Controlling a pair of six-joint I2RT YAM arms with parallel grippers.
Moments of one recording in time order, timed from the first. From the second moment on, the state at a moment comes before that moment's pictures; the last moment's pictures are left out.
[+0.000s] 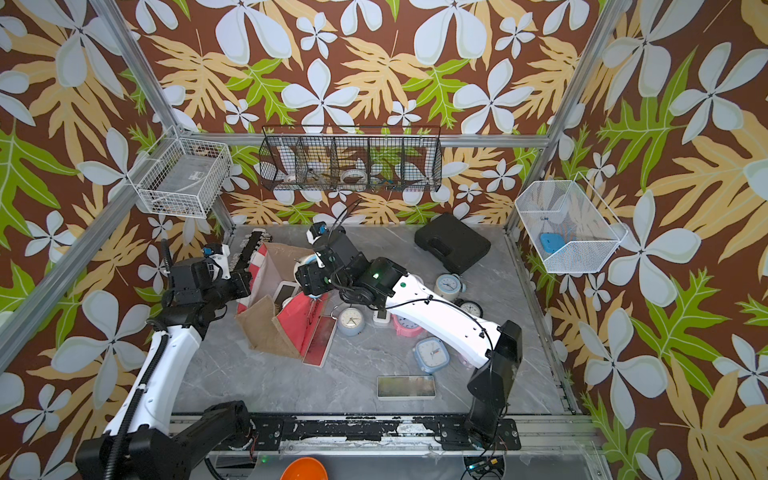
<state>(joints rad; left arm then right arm) 0.17 1.06 0.90 -0.40 0.27 -0.20 0.98 1.78 1.88 -0.65 0.09 0.42</state>
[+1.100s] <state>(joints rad) 0.17 1.02 0.88 -0.40 0.29 -0.22 0.99 2.31 2.24 -0.59 0.17 0.72</state>
